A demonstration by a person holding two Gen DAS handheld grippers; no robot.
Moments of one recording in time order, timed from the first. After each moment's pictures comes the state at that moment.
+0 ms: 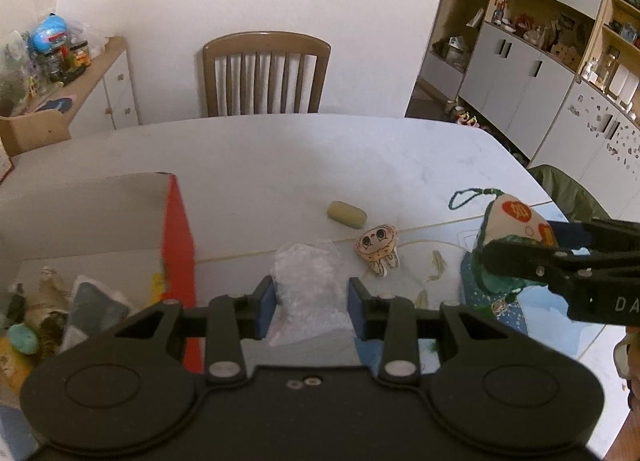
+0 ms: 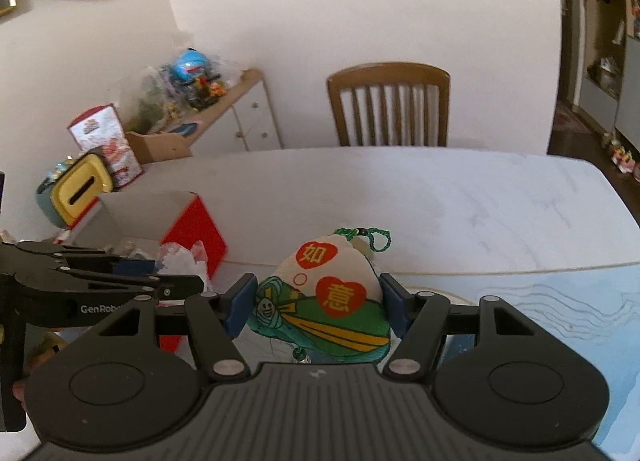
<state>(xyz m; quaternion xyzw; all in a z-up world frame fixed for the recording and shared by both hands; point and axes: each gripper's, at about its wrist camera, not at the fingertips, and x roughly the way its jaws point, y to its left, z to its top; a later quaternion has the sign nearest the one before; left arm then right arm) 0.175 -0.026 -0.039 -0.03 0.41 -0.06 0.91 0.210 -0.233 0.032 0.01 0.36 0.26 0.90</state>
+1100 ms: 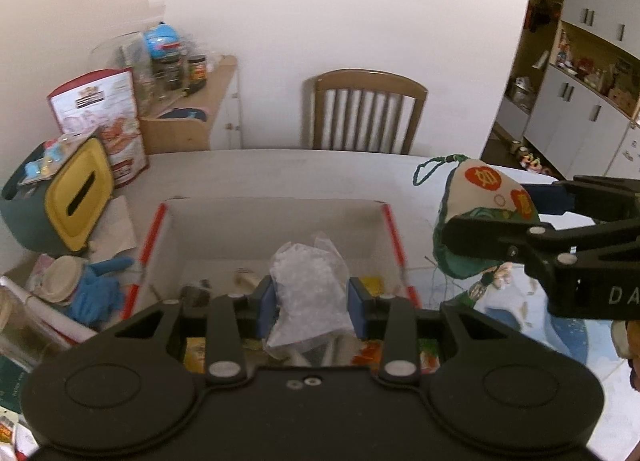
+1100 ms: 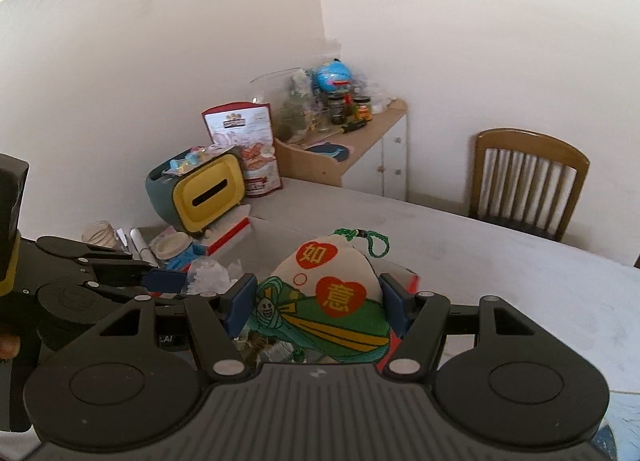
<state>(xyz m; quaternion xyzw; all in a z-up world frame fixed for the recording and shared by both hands) 0.107 0.134 0.016 -0.04 0.38 0.05 0.92 0.171 -0.027 0.093 -0.06 0.30 0.40 0.87</state>
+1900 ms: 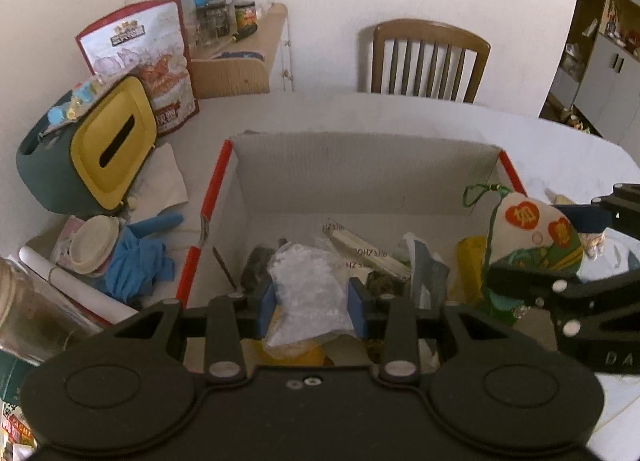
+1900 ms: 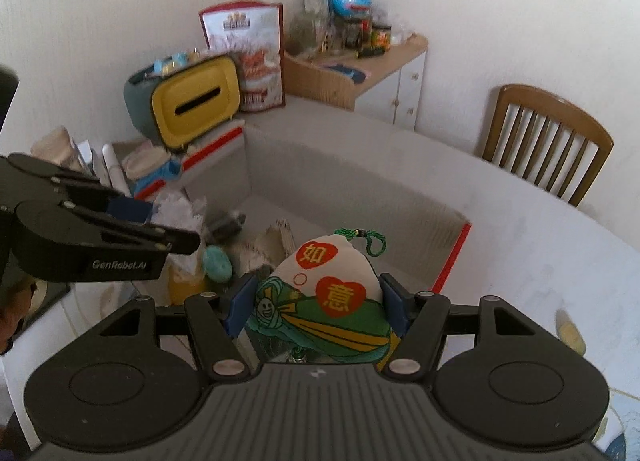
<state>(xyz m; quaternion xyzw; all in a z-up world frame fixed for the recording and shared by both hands) 0.137 0.198 -0.051 -0.02 0.44 0.10 0.89 0.189 0.046 0.008 -0.15 0.37 0.38 0.83</state>
